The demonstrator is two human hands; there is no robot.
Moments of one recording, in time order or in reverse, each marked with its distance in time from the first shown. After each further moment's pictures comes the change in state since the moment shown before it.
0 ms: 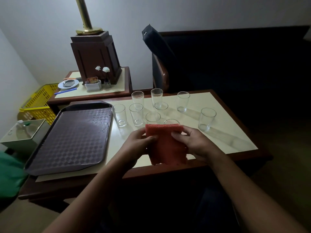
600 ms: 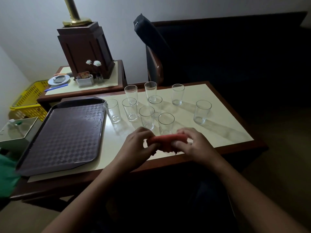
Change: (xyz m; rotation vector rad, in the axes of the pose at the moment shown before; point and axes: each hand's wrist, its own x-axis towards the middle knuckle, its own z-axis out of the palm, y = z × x) left_hand -0.002 -0.022 0.009 0.794 0.049 0.411; right_hand -0.027 0.032 -0.020 -0.396 0.157 -0.228
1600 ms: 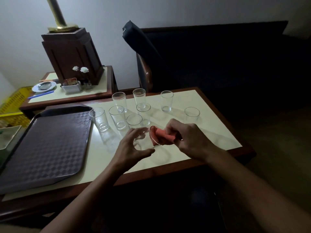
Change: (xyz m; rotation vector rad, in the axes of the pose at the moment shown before) left_hand 0.045 -0.028 0.039 -0.337 0.066 -0.024; right_hand 0.037 -0.019 -0.046 -0.450 -0.028 -0.464
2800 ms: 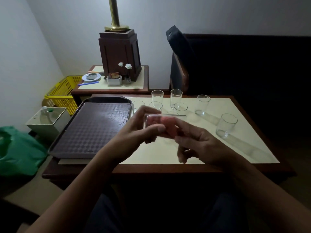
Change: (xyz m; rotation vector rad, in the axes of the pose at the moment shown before) left_hand -0.071 0.087 -0.123 -0.365 -0.076 -0.074; right_hand 0.004 -0.117 0.022 0.849 -0.432 0.145
